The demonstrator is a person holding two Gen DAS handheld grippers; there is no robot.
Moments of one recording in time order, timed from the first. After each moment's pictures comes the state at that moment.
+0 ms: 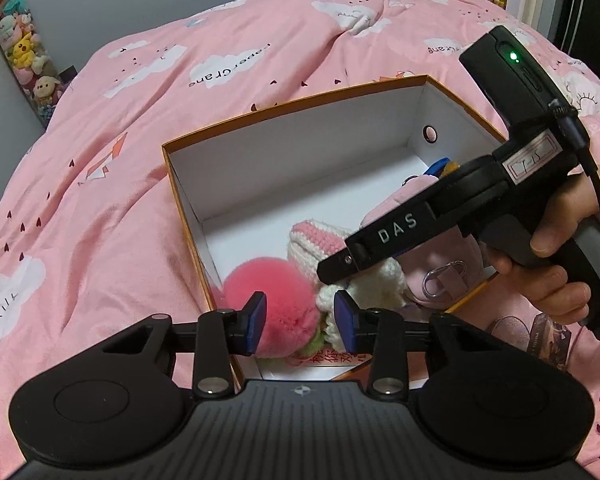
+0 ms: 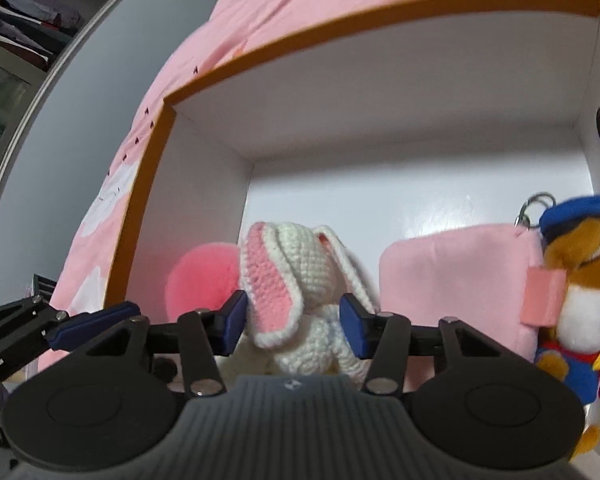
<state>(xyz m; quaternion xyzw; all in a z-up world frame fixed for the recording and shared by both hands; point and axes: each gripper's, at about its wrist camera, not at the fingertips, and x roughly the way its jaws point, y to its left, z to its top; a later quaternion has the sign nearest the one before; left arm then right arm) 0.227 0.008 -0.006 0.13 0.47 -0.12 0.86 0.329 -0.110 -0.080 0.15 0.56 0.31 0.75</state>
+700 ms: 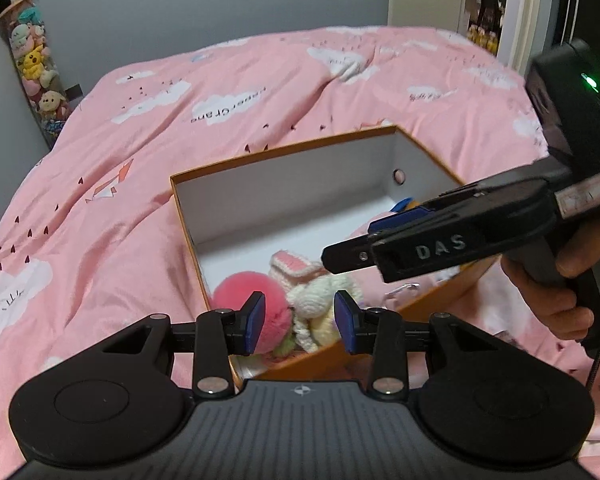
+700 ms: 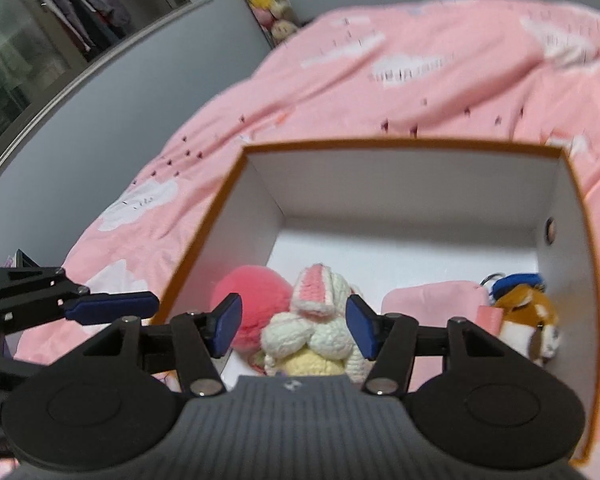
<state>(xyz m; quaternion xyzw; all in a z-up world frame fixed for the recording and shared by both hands) 0.179 0.010 0.034 0.09 0.42 -0.13 0.90 0.263 -0.130 -0.006 0.07 0.42 0.32 0.84</state>
